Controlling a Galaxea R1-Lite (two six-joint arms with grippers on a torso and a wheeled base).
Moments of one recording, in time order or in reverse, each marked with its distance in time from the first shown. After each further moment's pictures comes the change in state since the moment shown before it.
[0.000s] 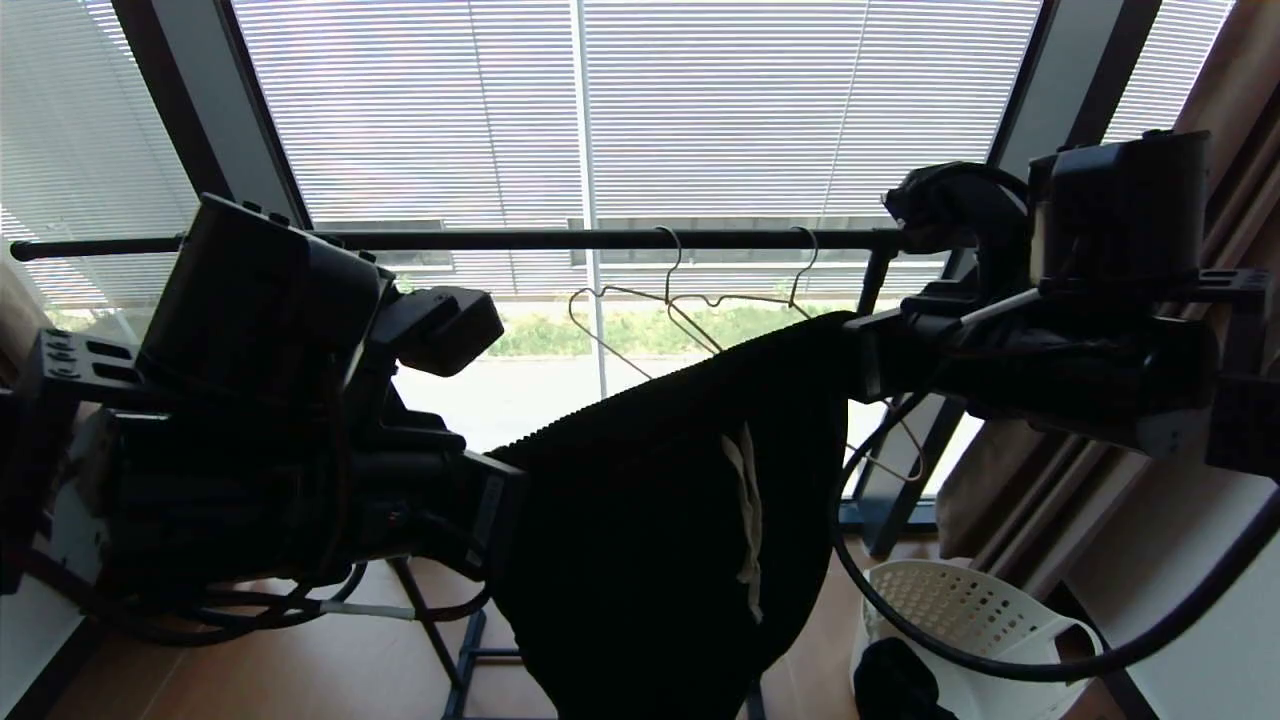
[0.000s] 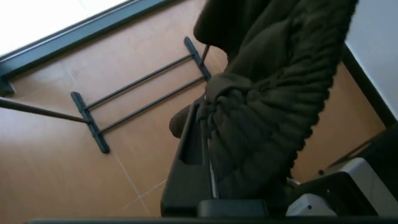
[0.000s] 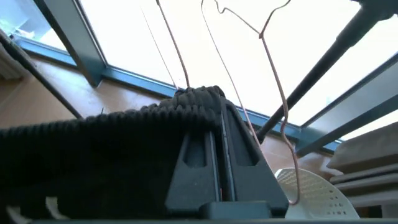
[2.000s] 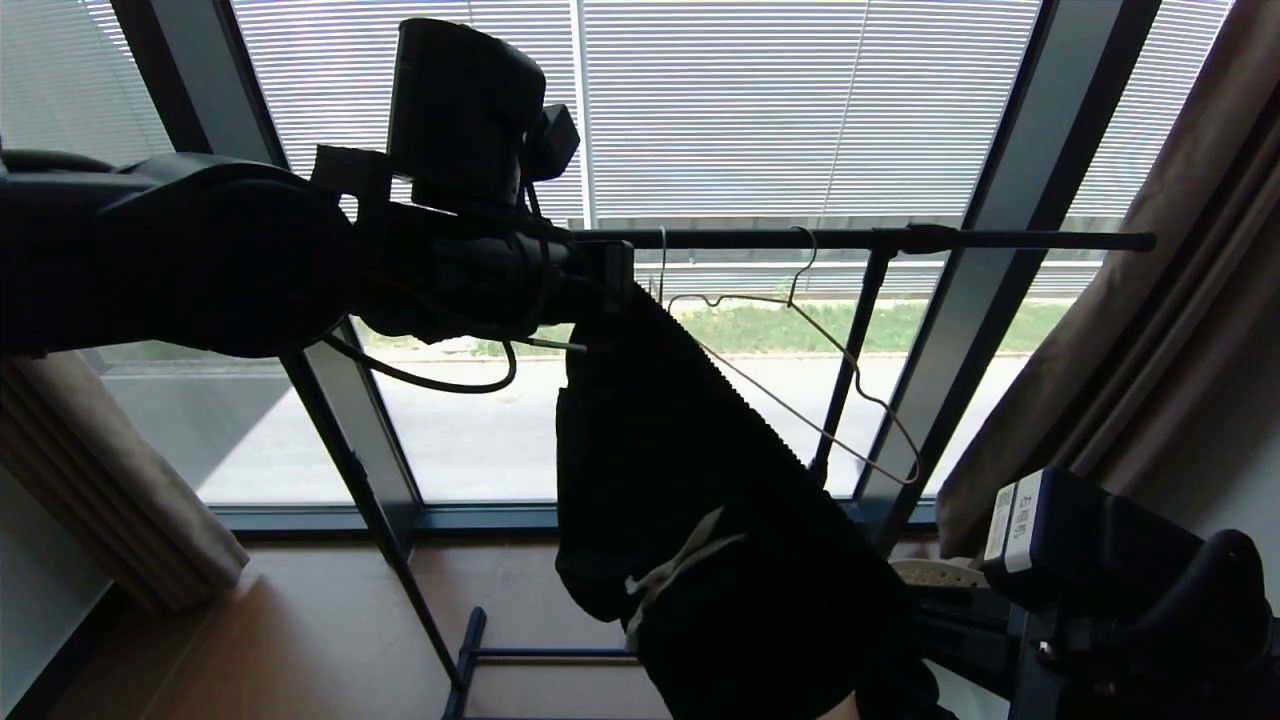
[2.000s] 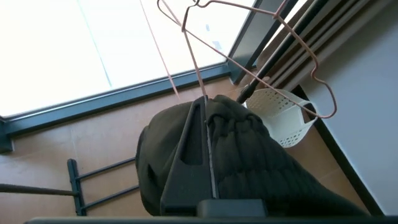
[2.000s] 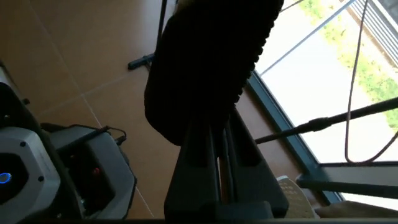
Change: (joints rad) left arm 0.094 0.375 -0.574 -0.099 0.073 -0.045; right arm 0.339 -0.376 0.497 0.091 0.162 -0.286
